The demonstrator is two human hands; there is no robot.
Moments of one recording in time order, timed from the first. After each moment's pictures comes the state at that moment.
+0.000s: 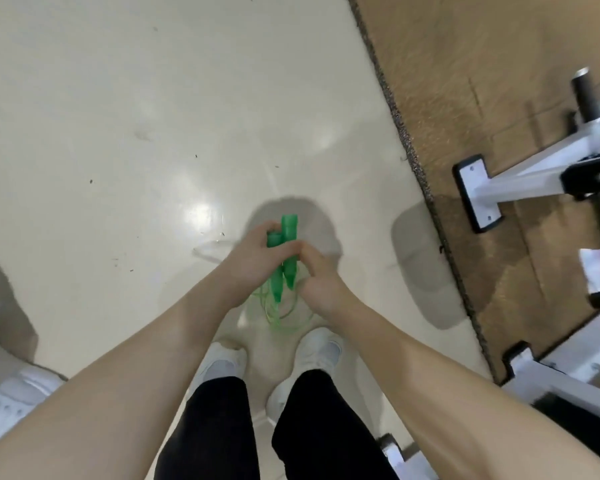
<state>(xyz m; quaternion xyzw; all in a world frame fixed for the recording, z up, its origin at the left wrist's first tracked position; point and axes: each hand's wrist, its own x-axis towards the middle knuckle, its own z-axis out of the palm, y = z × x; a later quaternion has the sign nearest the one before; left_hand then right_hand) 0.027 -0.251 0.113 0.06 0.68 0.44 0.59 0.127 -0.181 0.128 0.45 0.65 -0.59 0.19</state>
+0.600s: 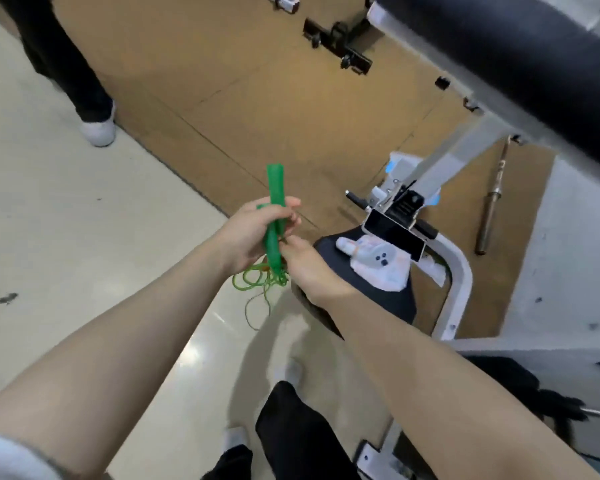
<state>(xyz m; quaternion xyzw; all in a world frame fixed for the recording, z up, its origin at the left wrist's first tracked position) 0.007 -0.075 0.651 0.19 0.48 0.54 0.66 0.114 -0.064 0.631 0.47 0.57 -0.65 -0.16</state>
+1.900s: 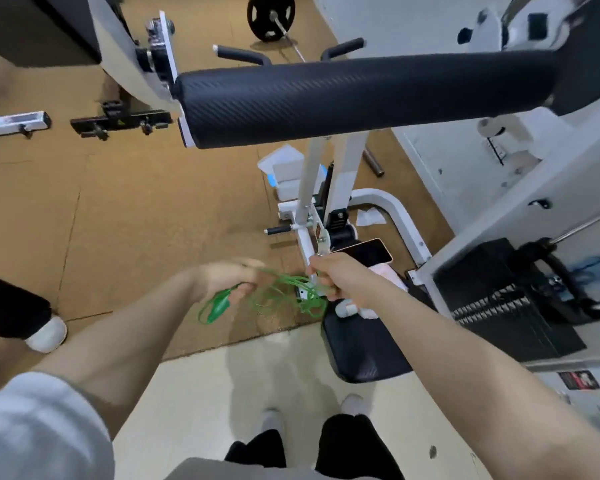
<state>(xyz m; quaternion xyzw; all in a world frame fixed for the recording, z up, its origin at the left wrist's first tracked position) -0.060 0.222 0.677 0.63 0.38 -0.12 0.67 0.127 0.109 0.684 0.69 0.25 -0.60 -0.33</state>
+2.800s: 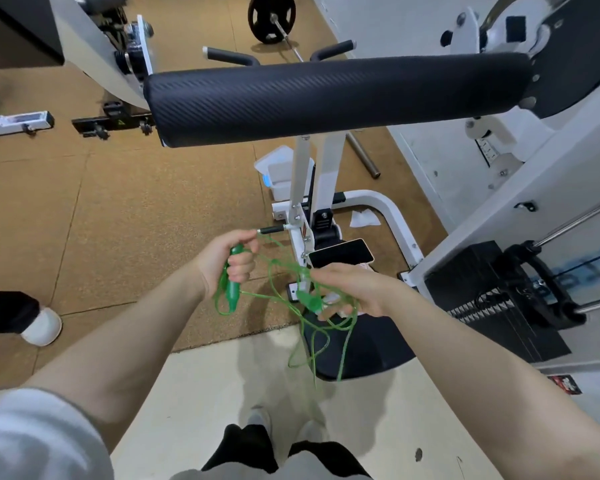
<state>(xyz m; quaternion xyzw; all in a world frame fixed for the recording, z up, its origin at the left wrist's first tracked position) -0.014 0.186 0.702 0.39 0.38 0.12 0.83 0.180 0.055 0.709 0.65 0.25 -0.68 -0.24</state>
